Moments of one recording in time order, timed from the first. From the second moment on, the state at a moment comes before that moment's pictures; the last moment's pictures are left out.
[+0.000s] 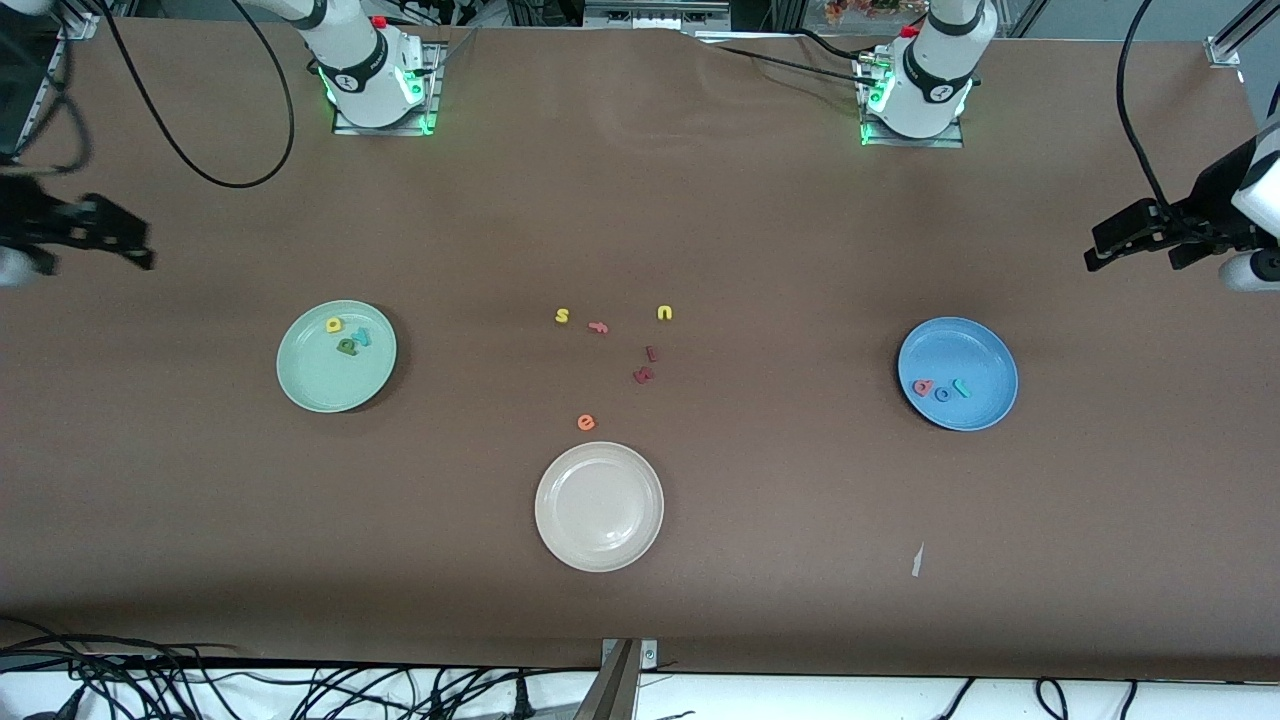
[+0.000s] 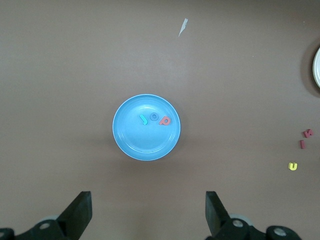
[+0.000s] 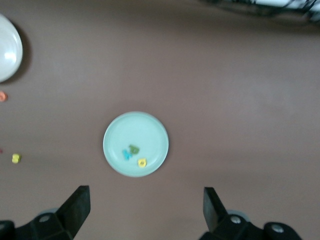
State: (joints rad) left arm 0.03 0.03 -0.02 -1.56 -0.05 1.56 -0.04; right arm 0.53 0.11 -0.59 -1.41 0.01 1.58 -0.15
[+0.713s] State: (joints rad) left arm 0.03 0.02 -0.02 -1.57 -0.05 1.55 0.03; right arm 0.01 0.13 -0.09 -1.47 0.03 1.58 -0.15
